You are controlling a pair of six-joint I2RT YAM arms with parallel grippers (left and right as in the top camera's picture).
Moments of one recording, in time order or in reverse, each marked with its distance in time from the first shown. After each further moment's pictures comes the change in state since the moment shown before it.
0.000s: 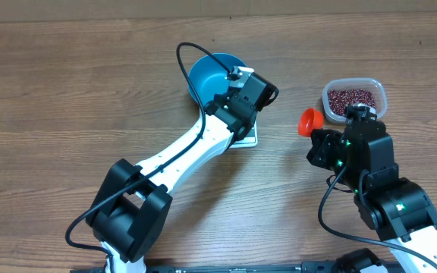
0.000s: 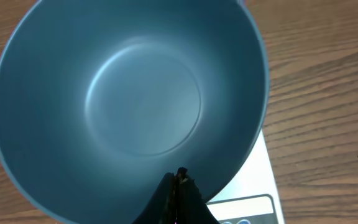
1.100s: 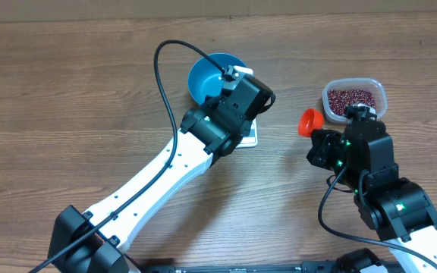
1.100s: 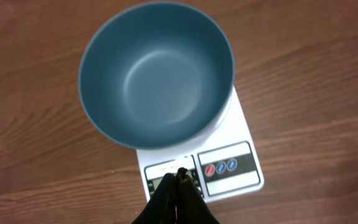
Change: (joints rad) left arm -0.037 -0.256 0.001 -0.209 0.014 0.039; right arm 0.000 0.000 0.000 -0.004 0.000 0.000
